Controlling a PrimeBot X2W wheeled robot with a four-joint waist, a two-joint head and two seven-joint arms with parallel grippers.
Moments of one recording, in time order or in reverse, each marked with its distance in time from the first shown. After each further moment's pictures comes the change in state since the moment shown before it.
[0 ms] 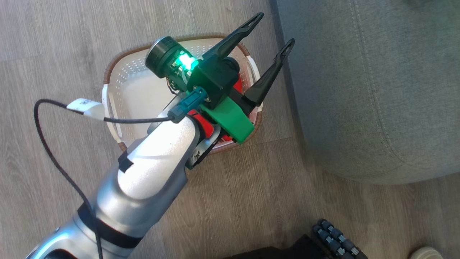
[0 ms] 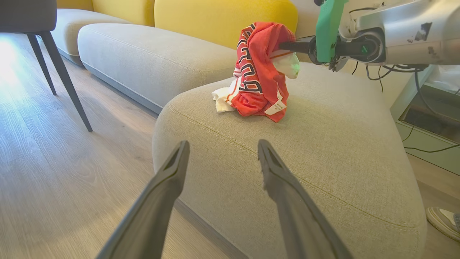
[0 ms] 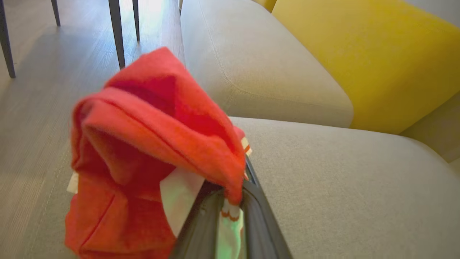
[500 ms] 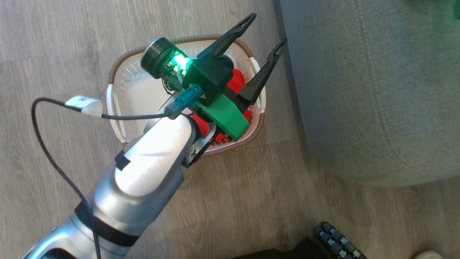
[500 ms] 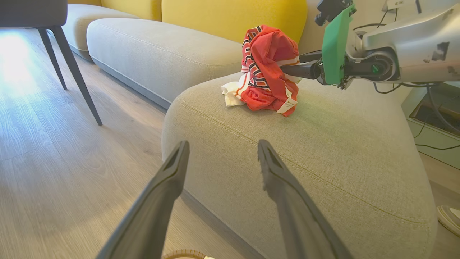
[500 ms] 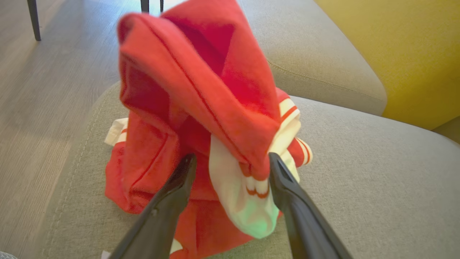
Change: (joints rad) left arm -0.004 0.010 0.000 0.028 -0.013 0.009 -0.002; right arm 0.045 0.057 0.059 0.068 -0.034 0.000 -0.027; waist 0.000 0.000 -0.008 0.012
